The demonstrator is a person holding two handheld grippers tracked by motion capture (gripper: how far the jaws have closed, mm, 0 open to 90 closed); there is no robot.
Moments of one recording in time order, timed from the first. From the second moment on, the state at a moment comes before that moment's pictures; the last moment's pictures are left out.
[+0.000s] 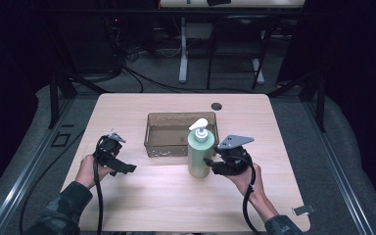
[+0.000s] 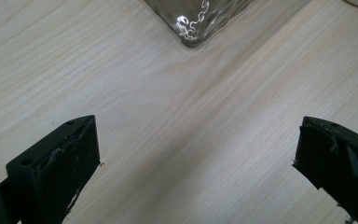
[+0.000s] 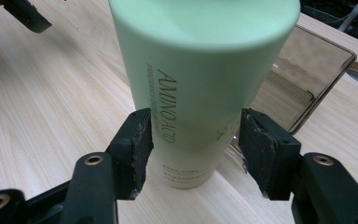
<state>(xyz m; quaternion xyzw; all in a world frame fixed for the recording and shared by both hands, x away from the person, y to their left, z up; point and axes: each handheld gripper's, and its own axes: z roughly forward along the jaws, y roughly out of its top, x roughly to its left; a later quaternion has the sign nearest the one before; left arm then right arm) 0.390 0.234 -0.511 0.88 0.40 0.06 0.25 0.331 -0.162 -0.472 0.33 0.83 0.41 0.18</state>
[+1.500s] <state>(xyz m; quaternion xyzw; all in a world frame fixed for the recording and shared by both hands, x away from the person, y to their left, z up) 0.382 0.173 -0.433 0.90 0.32 0.03 0.30 0.328 -0.261 -0.509 0.46 0.83 0.26 0.17</state>
